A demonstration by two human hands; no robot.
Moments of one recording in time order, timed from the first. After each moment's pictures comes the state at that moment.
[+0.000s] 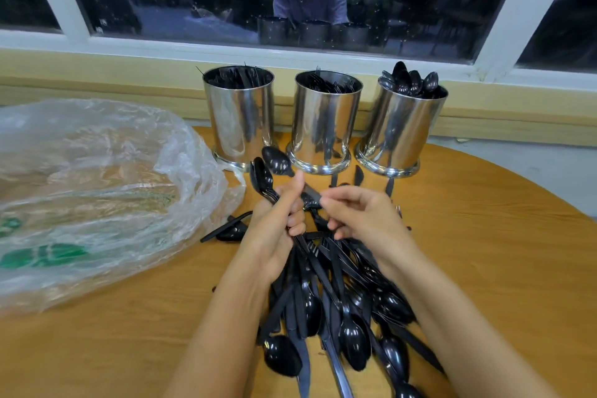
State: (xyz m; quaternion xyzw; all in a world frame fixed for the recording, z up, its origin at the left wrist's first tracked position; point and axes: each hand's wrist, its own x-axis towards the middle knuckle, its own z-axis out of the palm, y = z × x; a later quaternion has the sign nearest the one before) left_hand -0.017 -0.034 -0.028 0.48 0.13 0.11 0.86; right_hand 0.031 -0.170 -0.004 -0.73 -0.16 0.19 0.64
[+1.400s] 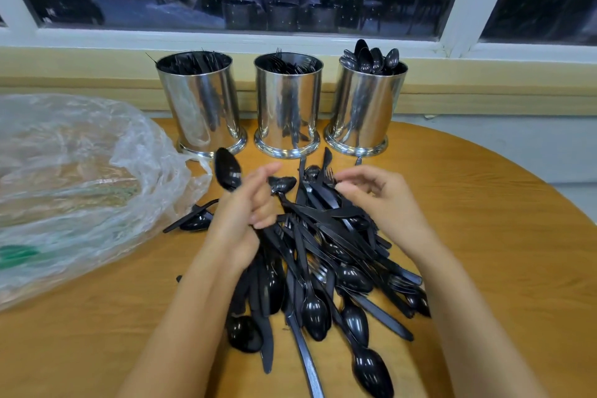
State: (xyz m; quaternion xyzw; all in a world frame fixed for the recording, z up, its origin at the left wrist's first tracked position) left_hand -0.020 -0.048 -0.026 0.48 0.13 0.10 0.86; right_hand 0.054 -0.240 -0.013 -0.80 -0.24 0.03 0.54
